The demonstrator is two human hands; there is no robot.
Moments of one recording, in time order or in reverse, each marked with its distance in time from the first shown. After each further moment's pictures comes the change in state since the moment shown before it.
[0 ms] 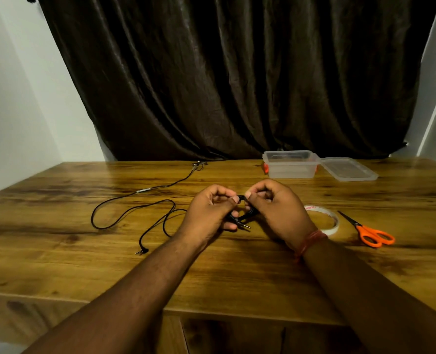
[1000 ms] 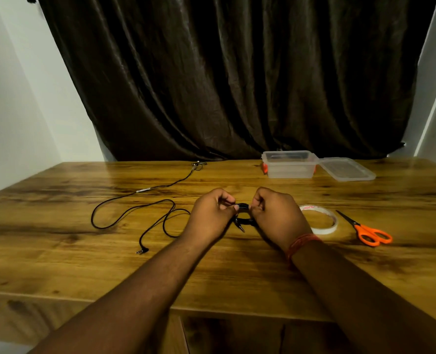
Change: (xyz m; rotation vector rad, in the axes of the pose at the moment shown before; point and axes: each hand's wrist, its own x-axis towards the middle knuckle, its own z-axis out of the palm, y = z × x) left_hand 0.009 -0.014 0.001 0.534 0.109 0.107; right_hand -0.001 0.006 0.003 -0.601 0.001 -0.051
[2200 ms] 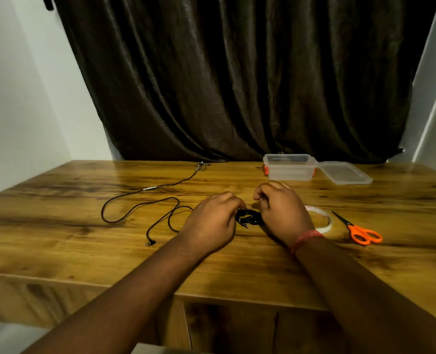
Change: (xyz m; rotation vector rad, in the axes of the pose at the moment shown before) left_hand -0.026 0.008 -0.016 0.589 -0.039 0.572; right_hand 0.001 0.007 -0.013 -0.135 0.105 -0.223
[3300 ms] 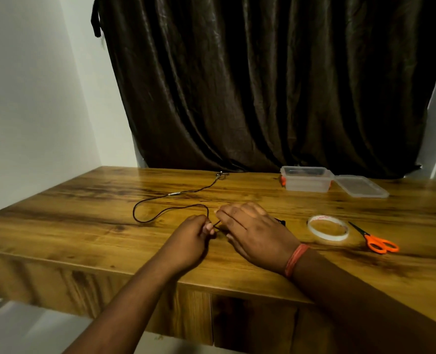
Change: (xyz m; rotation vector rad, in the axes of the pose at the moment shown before) left_hand -0.076 -0.037 -0.055 -0.349 -0.081 -0.470; right_hand -0.027 -0.069 0.021 -0.262 0.008 -0.720
